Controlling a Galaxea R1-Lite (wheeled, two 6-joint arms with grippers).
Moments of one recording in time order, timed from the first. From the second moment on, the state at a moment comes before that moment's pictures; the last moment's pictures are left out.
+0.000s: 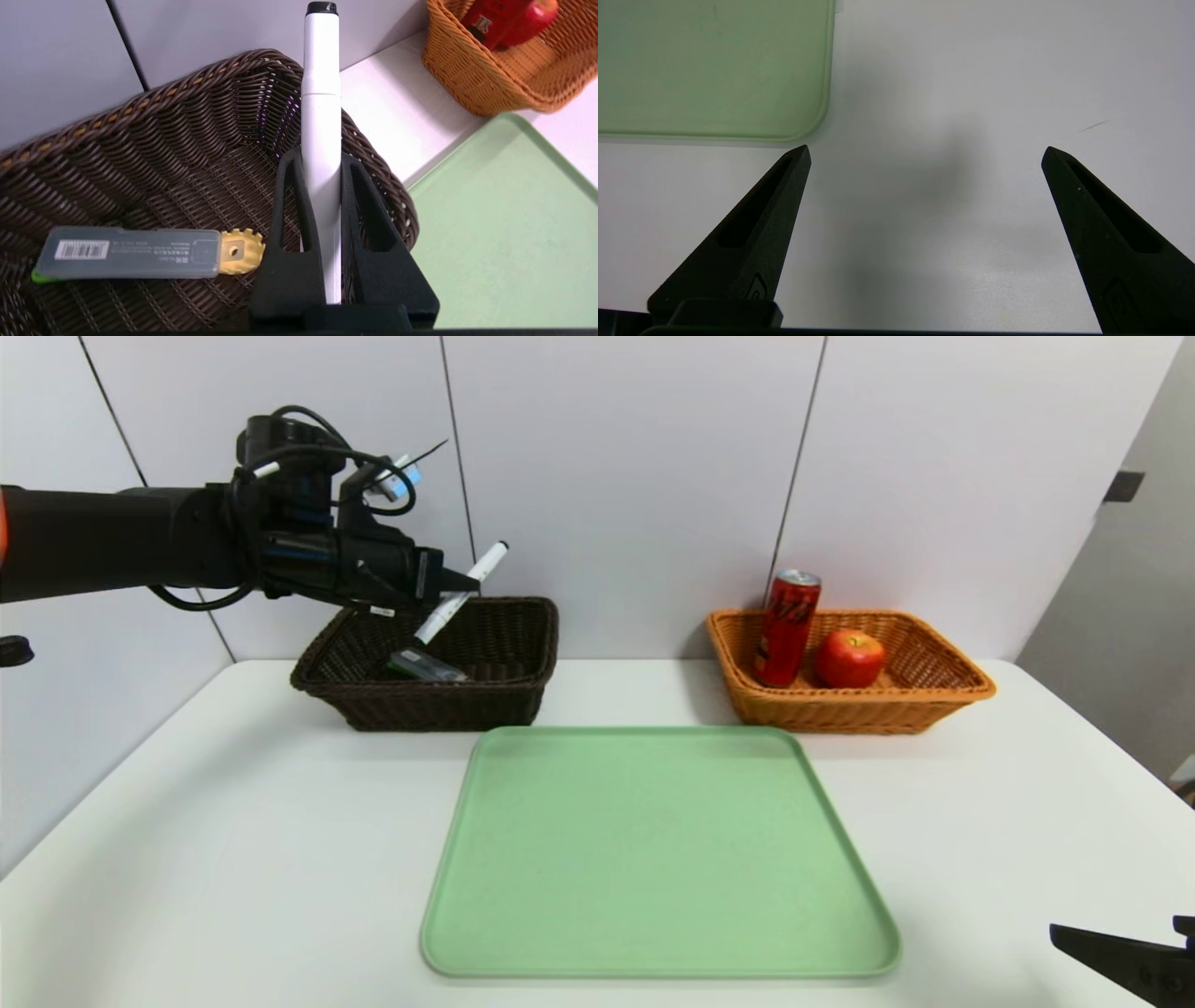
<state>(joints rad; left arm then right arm) -0.16 2.02 -1.76 0.13 -0.58 0.09 0.30 0.93 -0.63 0.42 -0.12 0.23</state>
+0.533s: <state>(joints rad) -0.10 2.07 -1.73 0.02 -0.65 0.18 0.30 0.94 -0.63 0.42 -0.12 0.23</state>
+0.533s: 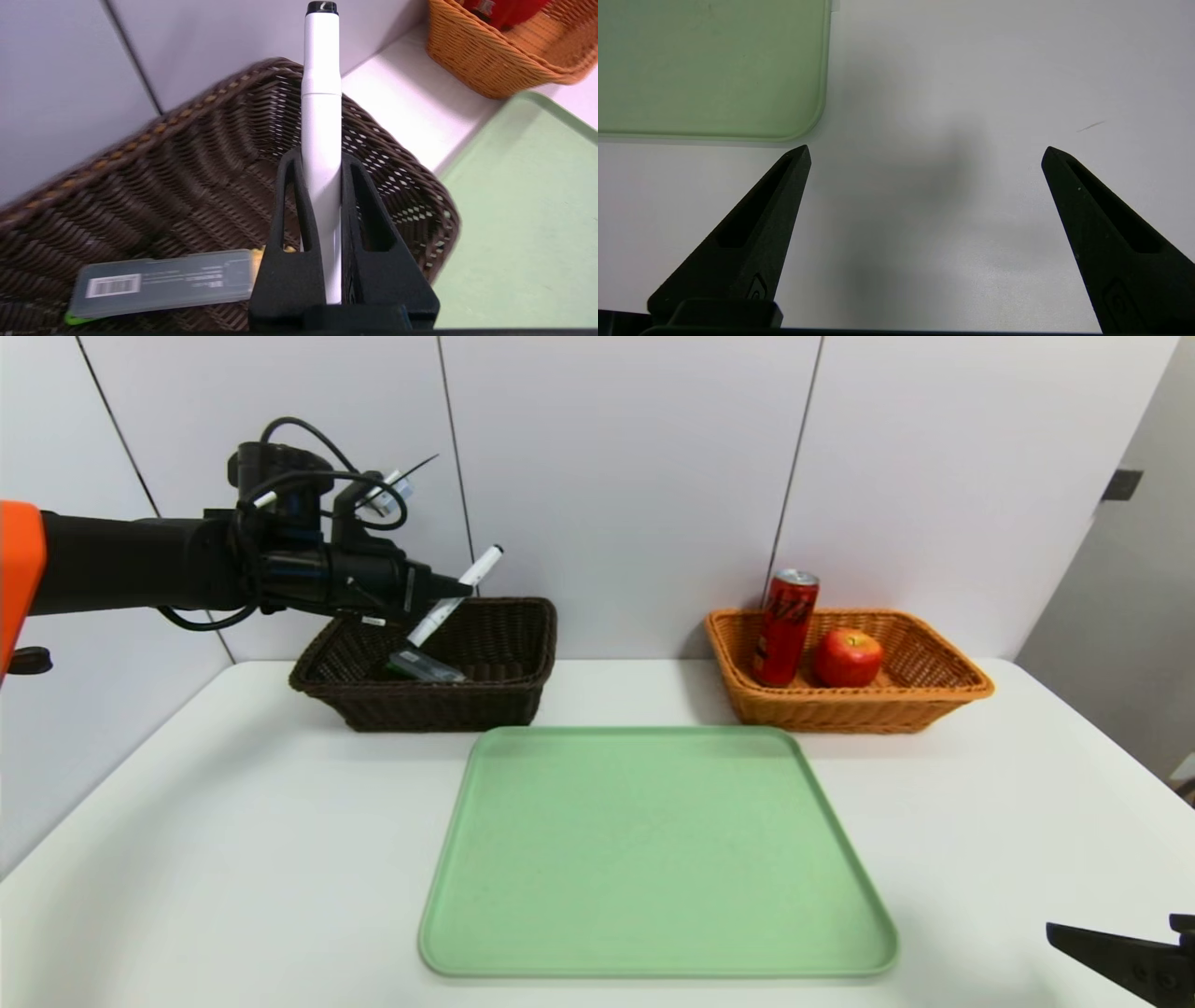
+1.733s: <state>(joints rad) -0.05 2.17 -1.74 -0.05 -0.67 0.21 0.30 1.04 -0.72 0.42 -0.13 0.20</state>
